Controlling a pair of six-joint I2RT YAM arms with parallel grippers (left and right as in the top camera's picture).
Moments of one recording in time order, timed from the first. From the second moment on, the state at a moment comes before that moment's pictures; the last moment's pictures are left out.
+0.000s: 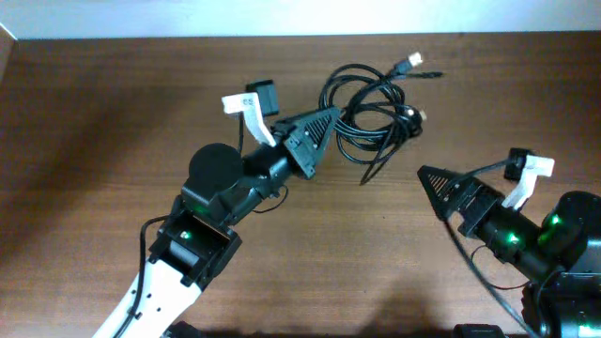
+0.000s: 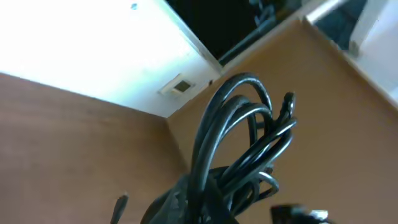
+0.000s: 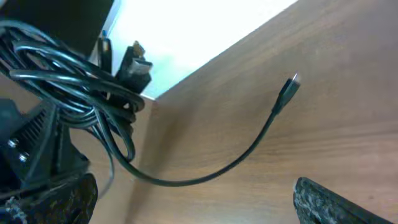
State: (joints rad) left arm -0.57 1.11 1.00 0.14 0.24 -0.87; right arm -0.04 0.70 0.94 -0.65 -0.63 0.74
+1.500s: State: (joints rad) left arm -0.85 1.31 1.00 0.59 0.09 -1.17; right arm -0.04 0.68 0.95 -0.57 -0.45 0.90
